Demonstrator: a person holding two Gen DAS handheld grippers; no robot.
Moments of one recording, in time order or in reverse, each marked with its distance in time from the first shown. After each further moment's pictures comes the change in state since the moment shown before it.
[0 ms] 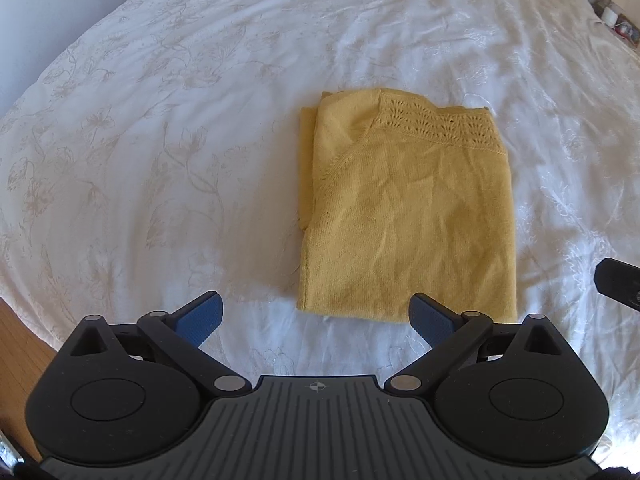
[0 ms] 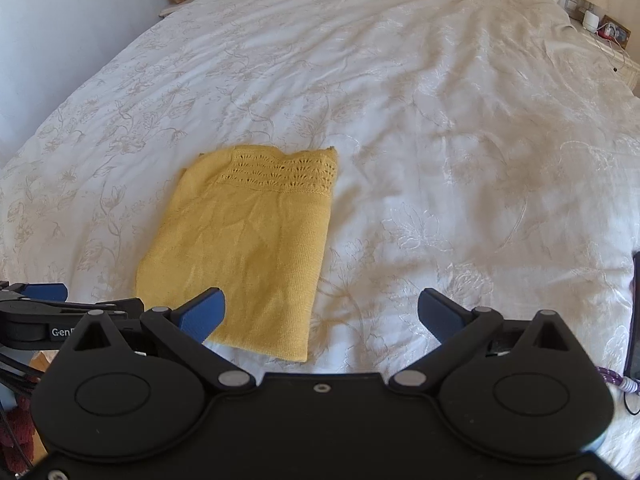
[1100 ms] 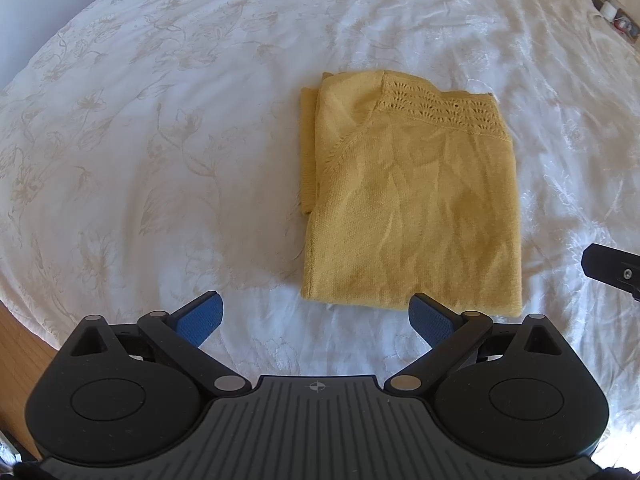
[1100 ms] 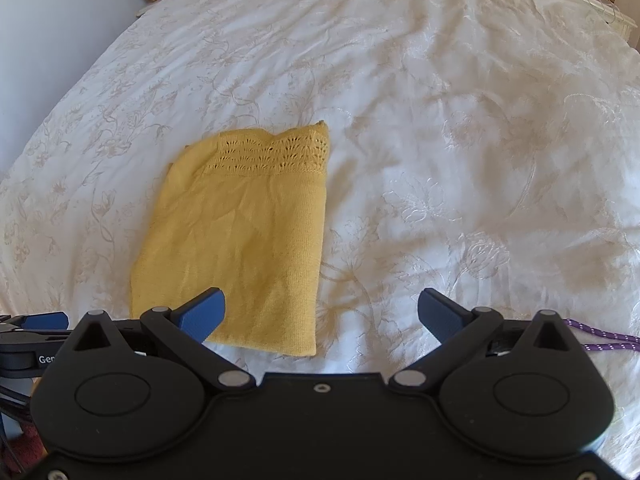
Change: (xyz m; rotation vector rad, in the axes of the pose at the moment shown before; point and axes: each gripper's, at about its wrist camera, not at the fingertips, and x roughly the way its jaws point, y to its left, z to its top) left arm 0.010 0.008 0.000 0.010 0.049 -0.042; right arm 0.021 -0.007 0.001 0.088 0.063 0.033
